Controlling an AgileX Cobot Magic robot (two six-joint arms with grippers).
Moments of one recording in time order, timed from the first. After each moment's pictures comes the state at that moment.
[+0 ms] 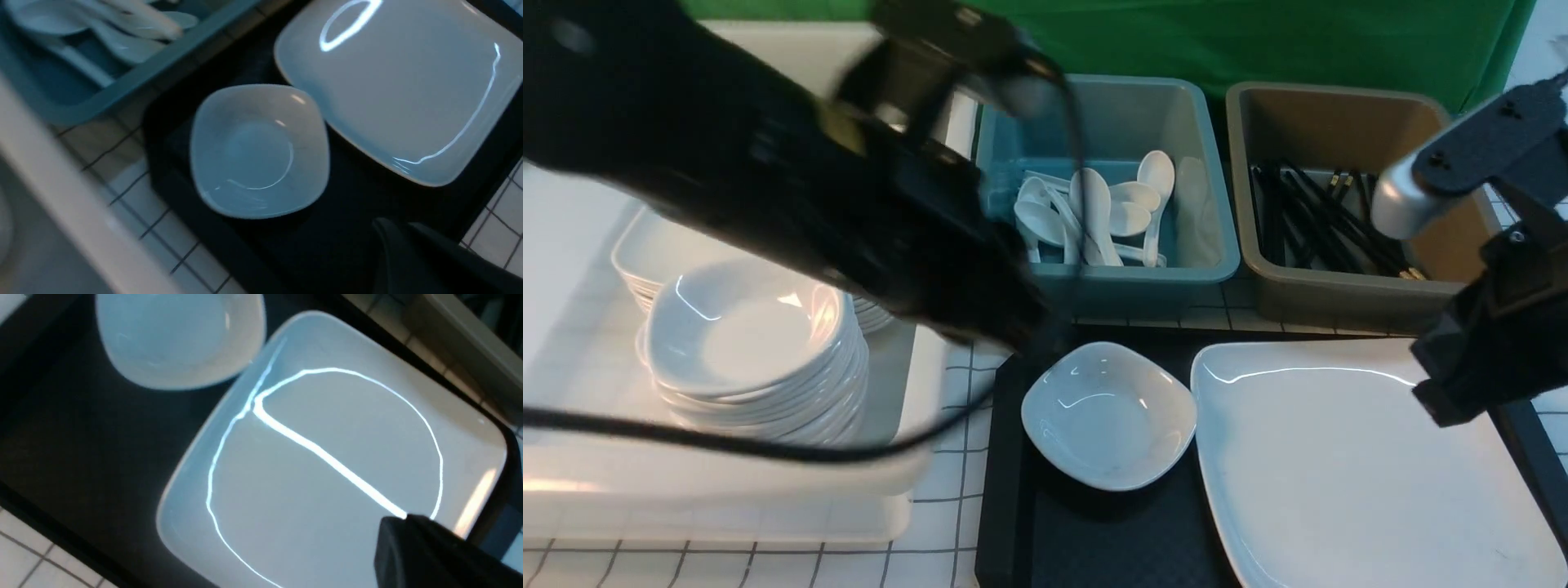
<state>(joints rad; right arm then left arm) 0.48 1.20 -1.09 -0.08 1.01 -0.16 -0.69 1.41 -1.25 -0.20 0.83 0.21</state>
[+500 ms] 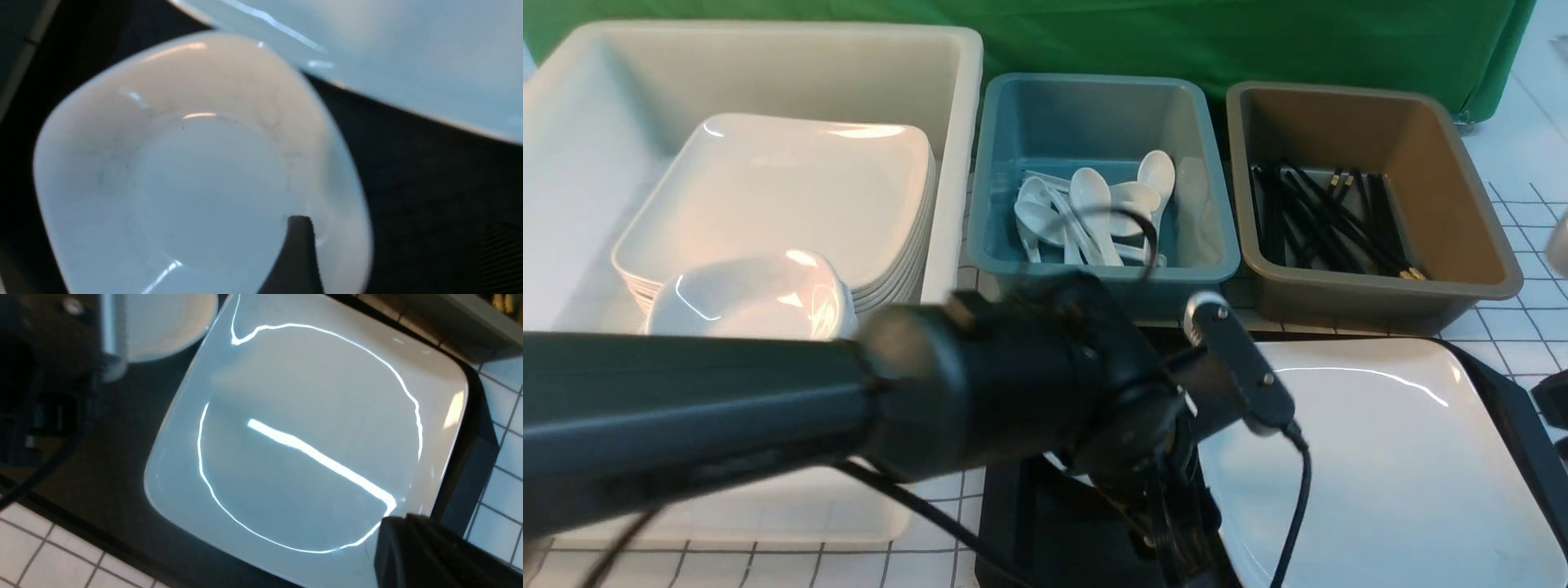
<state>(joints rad) 0.38 0.94 -0.95 -0.04 1.02 -0.16 -0.92 1.90 -1.25 0.25 0.59 0.03</state>
